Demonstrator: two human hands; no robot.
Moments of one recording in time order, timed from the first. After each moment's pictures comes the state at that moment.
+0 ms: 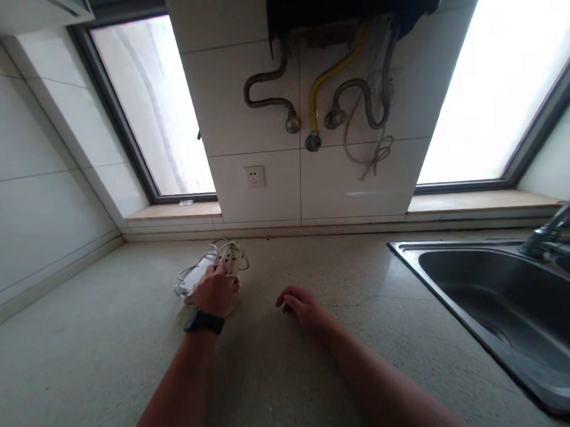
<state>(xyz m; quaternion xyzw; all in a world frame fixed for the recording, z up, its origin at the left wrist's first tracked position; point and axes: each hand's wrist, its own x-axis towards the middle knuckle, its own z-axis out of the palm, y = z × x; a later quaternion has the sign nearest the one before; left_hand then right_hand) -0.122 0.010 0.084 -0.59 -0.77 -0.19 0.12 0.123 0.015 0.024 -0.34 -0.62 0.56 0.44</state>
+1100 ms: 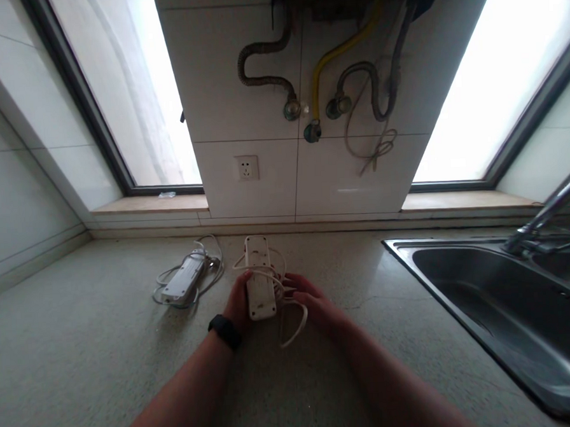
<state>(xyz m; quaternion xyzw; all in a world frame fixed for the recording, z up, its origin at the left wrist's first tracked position) -0.054 0.032 0.046 -0.27 -0.26 -0.53 -0.76 0.148 0.027 0.031 -0.21 -0.54 0.68 0.45</state>
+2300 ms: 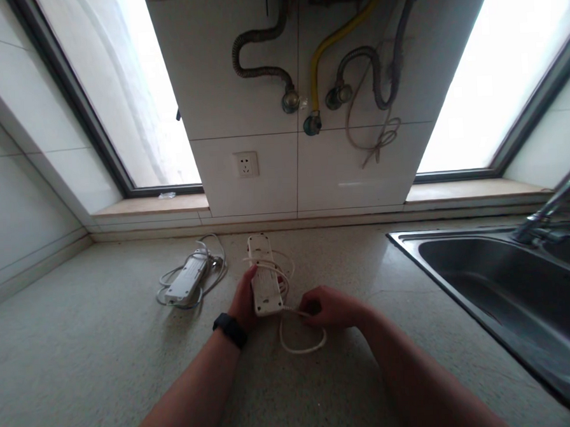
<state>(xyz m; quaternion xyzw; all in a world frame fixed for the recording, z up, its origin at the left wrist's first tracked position) -0.054 0.036 0.046 -0.25 -0.29 -0.53 -0.76 0.189 0.040 0.047 -0.40 -0.80 0.42 0.13</state>
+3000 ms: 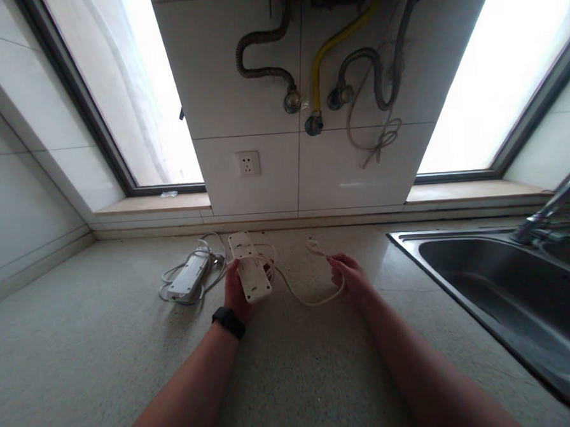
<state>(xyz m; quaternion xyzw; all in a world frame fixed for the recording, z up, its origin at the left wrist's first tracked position) -0.069 0.043 0.051 -0.21 -0.21 -0.64 -0.70 0.212 0.075 0.031 -0.43 -0.45 0.50 0.60</state>
